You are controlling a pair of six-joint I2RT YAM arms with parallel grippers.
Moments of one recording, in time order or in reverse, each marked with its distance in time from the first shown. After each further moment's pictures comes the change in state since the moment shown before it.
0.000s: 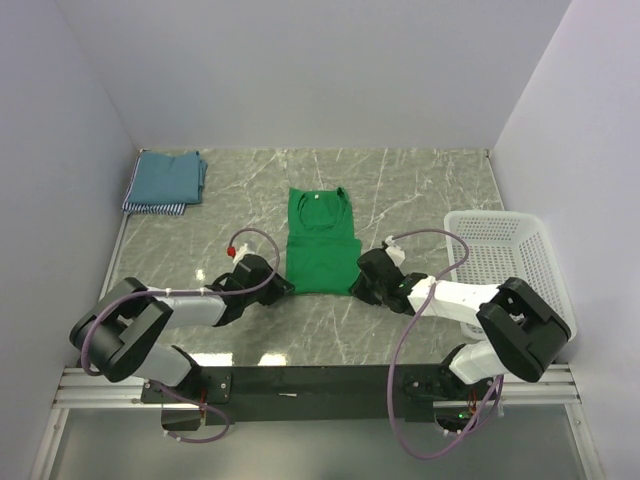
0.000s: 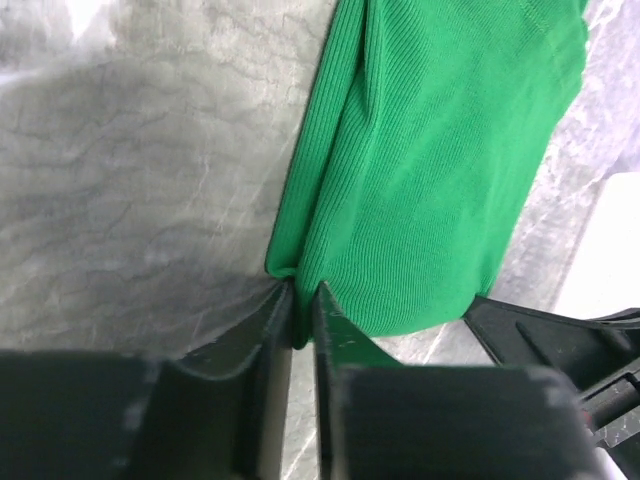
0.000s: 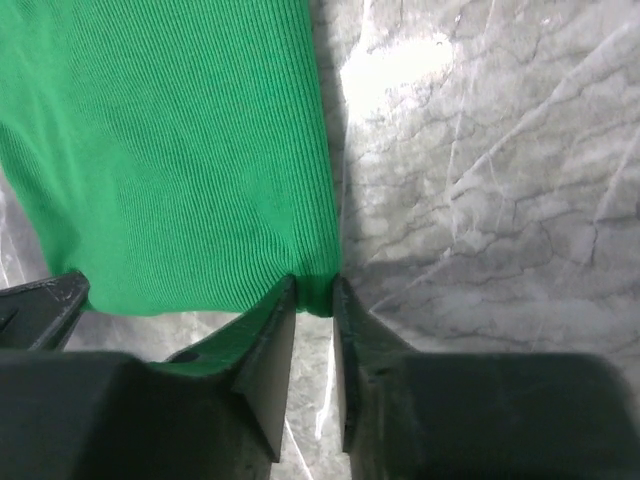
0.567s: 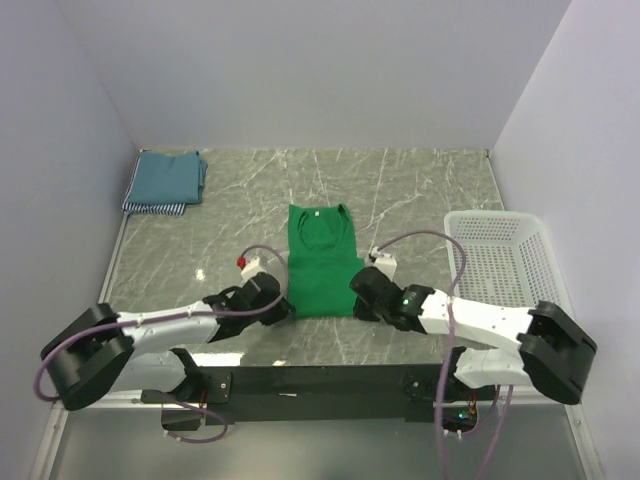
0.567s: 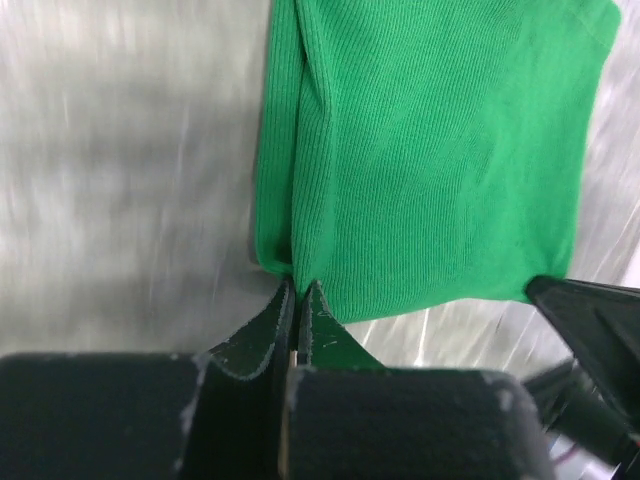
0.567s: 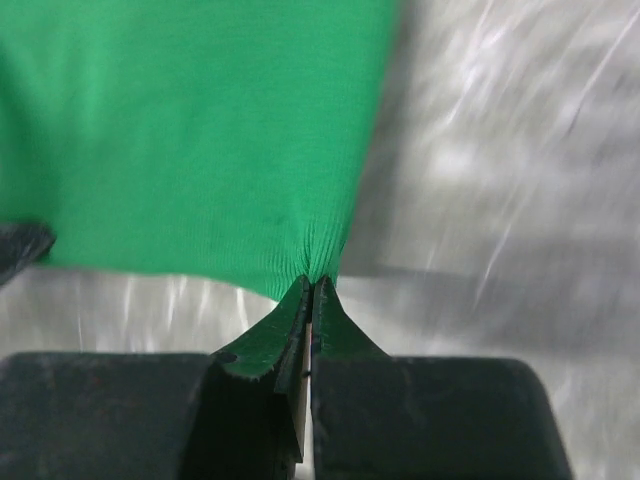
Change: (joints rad) left arm -0.212 -0.193 0.021 -0.315 -0.124 0.027; right arm 0.185 -0.176 0.021 -0.269 0.098 -0.142
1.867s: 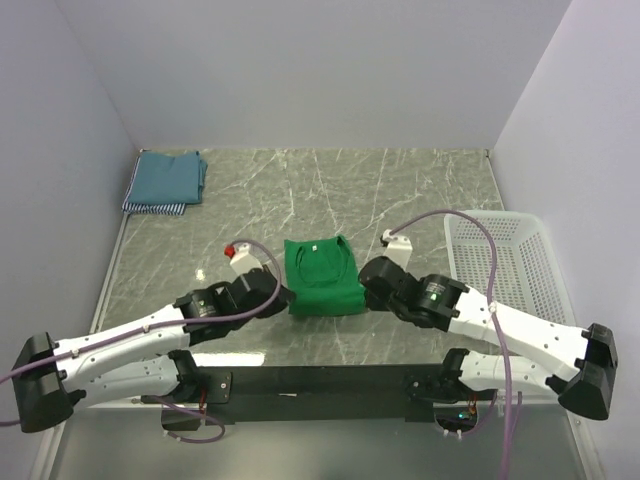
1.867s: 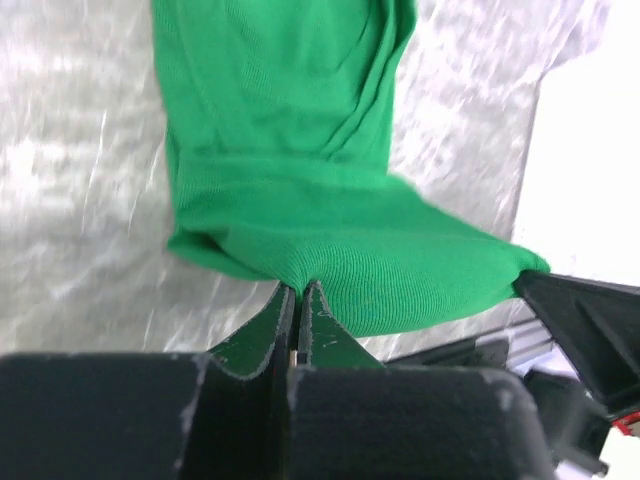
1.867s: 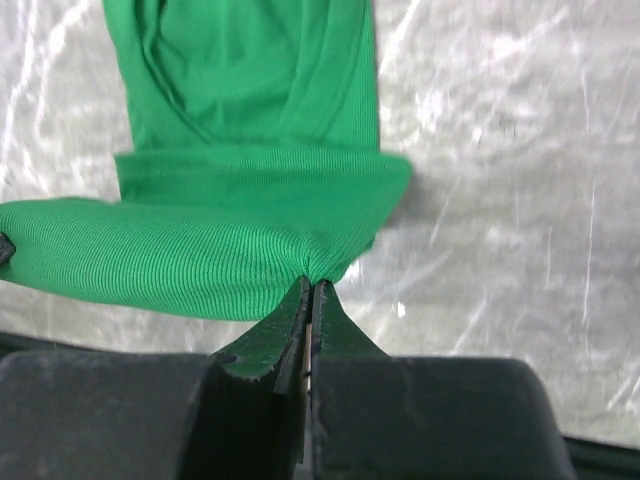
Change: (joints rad) left arm -0.199 -0.296 0.214 -0.426 -0.230 -0.106; right arm 0.146 -0.219 0.264 -0.464 0.191 0.002
